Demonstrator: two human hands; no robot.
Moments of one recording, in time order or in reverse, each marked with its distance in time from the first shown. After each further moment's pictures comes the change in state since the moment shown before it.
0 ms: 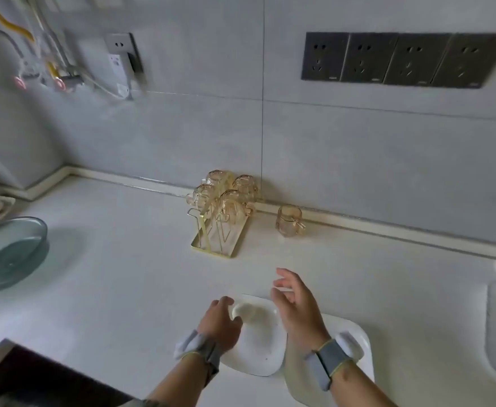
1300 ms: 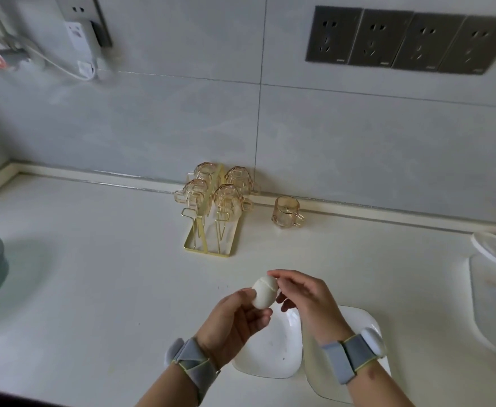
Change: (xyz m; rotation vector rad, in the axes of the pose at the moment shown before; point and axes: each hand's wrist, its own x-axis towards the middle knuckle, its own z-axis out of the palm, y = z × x) left_hand -0.004 0.018 -0.070 -1.460 -0.695 -0.149; right_hand 0.004 -0.041 0.021 0.246 -0.023 0.027
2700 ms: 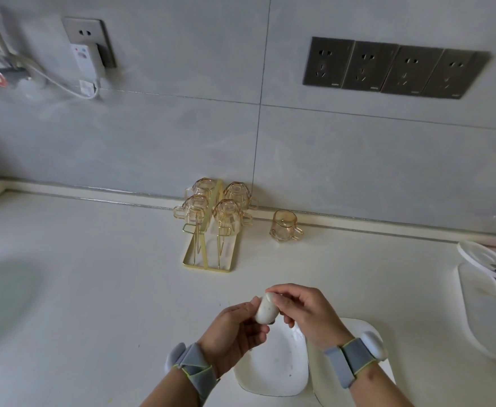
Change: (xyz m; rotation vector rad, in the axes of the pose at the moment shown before) left_hand 0.007 0.019 -0.014 0.137 -0.055 -0.086; right_hand 0.012 0.004 0.010 -0.166 -0.040 -0.009
